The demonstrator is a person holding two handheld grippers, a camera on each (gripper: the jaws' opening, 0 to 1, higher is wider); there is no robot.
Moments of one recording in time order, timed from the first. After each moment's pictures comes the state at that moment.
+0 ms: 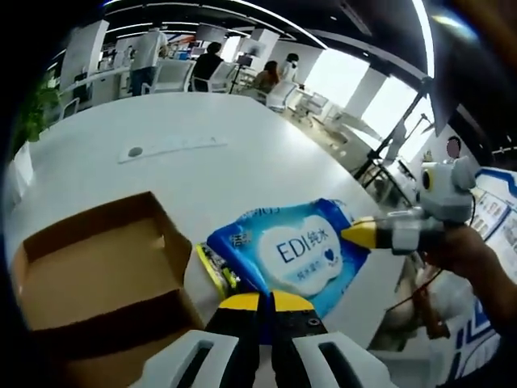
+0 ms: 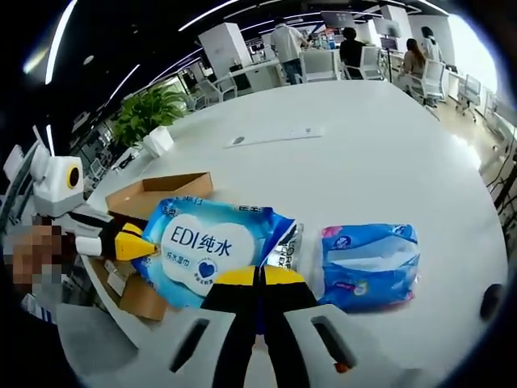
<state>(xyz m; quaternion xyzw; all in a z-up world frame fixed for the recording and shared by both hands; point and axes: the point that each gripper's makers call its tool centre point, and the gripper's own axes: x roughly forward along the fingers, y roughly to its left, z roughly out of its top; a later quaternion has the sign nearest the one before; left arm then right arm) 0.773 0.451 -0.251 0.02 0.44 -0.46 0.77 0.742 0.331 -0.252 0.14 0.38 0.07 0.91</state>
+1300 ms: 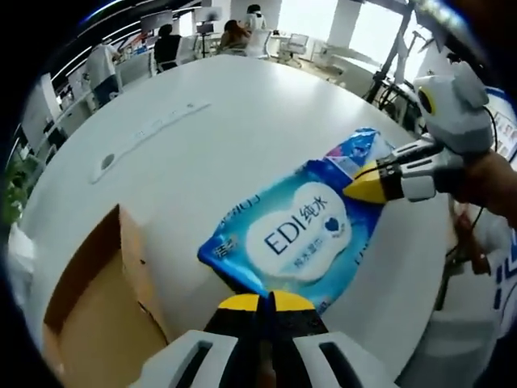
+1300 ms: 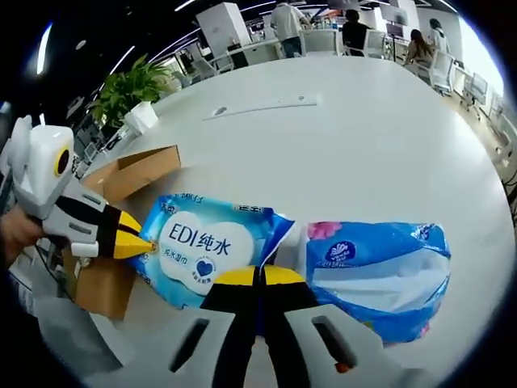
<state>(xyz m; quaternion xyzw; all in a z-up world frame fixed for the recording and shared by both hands) 0.794 0.434 -0.321 0.23 0.47 -0.46 0.72 0.769 0.310 -0.319 0.13 0.43 0.06 0.89</state>
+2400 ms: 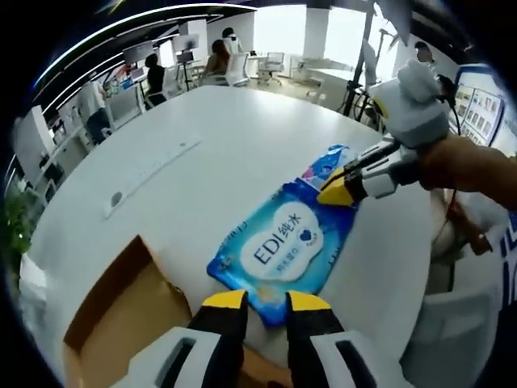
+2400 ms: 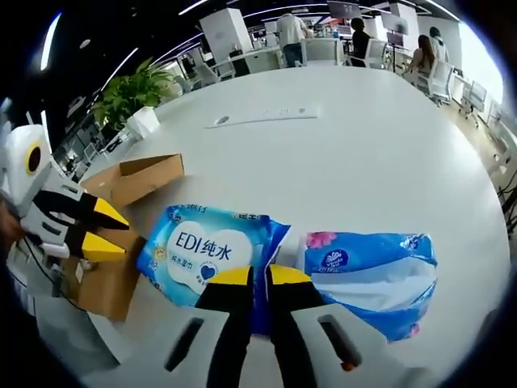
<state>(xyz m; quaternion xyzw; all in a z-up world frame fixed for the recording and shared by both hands) 0.782 0.444 -0.269 0.24 0.39 -0.50 0.73 0.767 0.308 -0.307 0.11 0.41 0.06 0.90</state>
